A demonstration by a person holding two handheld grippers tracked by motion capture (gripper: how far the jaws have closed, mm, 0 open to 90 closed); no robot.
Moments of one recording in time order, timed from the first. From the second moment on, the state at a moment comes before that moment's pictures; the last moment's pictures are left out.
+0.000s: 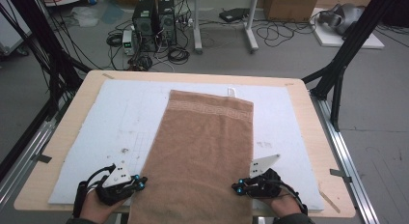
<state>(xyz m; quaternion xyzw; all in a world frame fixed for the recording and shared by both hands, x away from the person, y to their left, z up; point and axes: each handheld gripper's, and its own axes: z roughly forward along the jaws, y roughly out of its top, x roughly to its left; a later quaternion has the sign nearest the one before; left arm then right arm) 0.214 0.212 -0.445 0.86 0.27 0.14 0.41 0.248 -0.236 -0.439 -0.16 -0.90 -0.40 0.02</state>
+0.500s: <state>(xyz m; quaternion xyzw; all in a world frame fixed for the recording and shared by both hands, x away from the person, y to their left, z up) 0.280 0.205 -0.427 0.84 0.32 0.15 0.43 0.276 -0.251 -0.431 -0.21 -0.88 -0.42 -0.01</state>
